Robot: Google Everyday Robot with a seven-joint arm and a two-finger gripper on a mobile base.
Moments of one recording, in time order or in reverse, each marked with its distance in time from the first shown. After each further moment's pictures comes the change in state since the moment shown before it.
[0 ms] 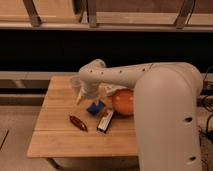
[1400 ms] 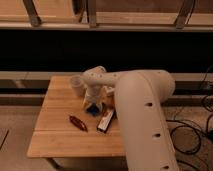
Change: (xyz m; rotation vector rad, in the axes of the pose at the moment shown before) arm -0.011 -0.034 0.083 0.055 0.182 0.096
